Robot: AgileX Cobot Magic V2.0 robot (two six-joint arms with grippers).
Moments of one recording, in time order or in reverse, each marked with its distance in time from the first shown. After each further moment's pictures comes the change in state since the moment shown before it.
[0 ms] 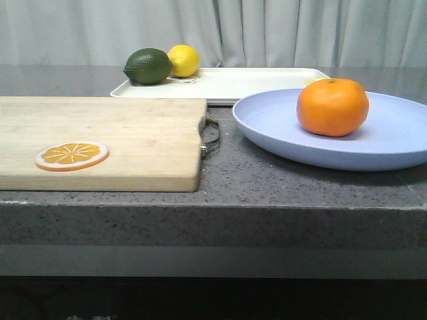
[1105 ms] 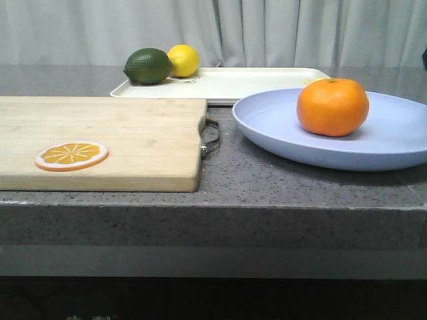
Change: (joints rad) left arm 0.000 -0.846 0.435 -0.002 -0.229 0.000; right arm 0.000 0.690 -0.375 0.082 0.262 0.092
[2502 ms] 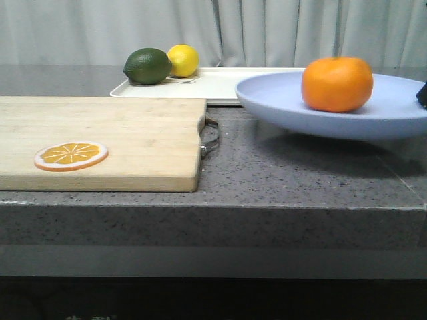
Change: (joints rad) left arm 0.000 0.000 0.002 0.000 -0.002 0.000; right arm -0.272 0.342 -0.246 0.552 0.494 -0.412
